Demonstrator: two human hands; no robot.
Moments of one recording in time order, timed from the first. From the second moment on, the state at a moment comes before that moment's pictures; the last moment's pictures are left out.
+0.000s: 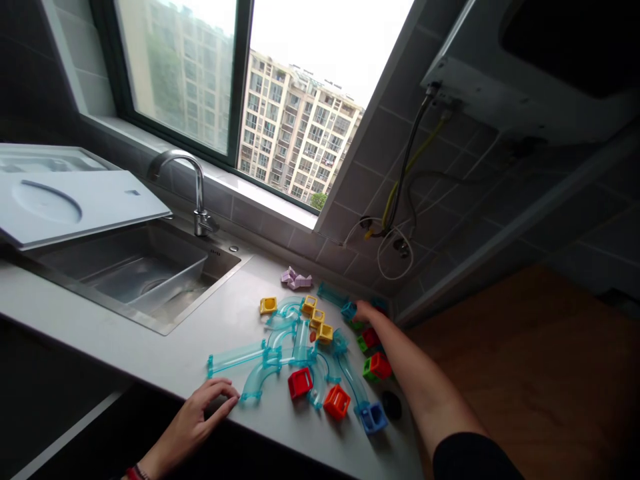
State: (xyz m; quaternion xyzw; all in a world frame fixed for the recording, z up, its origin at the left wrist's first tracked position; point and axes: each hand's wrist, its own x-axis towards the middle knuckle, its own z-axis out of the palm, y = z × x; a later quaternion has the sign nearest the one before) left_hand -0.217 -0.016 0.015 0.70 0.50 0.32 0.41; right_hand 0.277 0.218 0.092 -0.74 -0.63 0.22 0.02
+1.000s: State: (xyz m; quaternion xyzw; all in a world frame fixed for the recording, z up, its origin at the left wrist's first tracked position) left_hand -0.215 -0.018 0.029 0.66 0.52 0.32 0.45; right_hand 0.321 0.197 0.126 -0.78 -0.48 0.37 0.13
